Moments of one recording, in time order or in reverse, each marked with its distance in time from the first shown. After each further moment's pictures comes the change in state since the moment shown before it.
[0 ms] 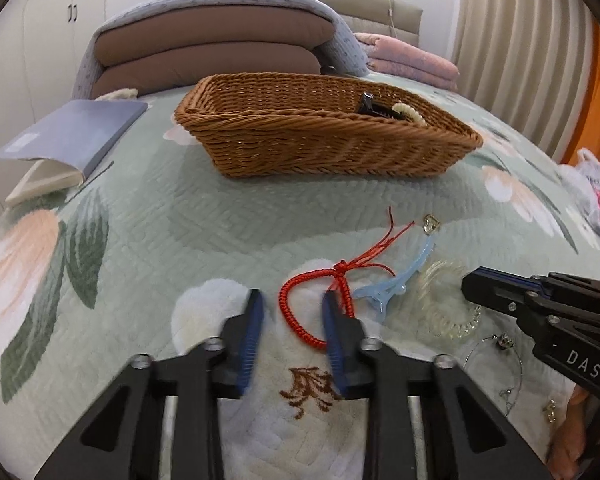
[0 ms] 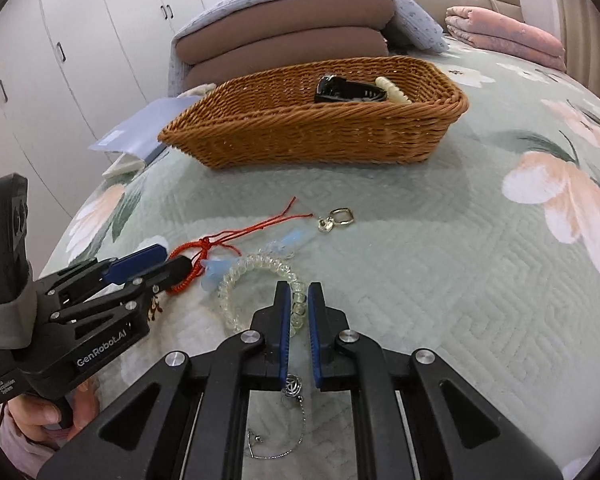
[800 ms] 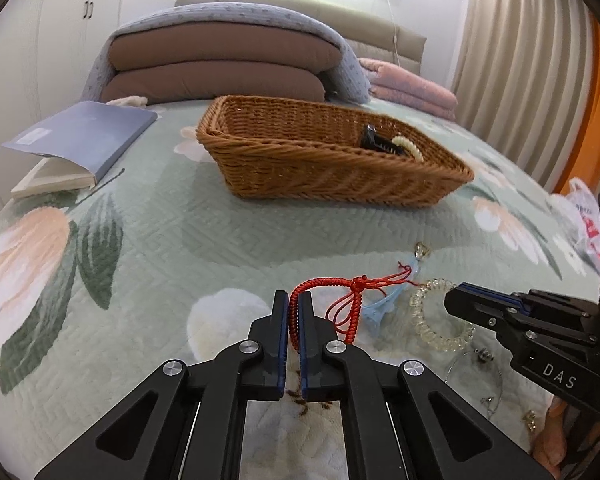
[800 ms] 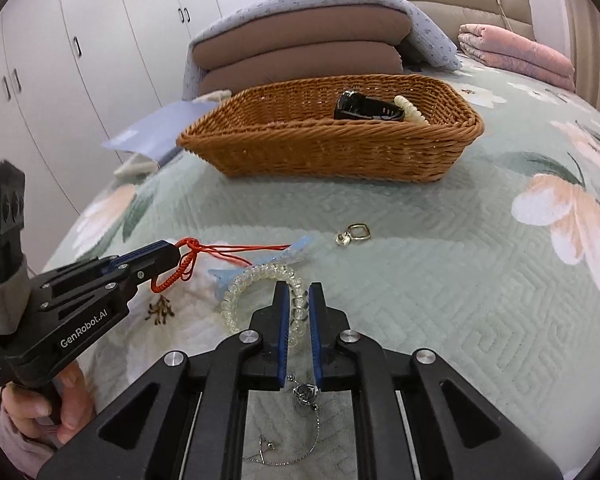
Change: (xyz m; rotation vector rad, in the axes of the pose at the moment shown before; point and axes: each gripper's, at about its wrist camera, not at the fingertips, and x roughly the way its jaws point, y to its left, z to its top) left arm -0.021 0.016 -0.002 -0.079 -0.086 -0.044; right arm -0.009 0.007 0.001 -0.038 -0.063 0.028
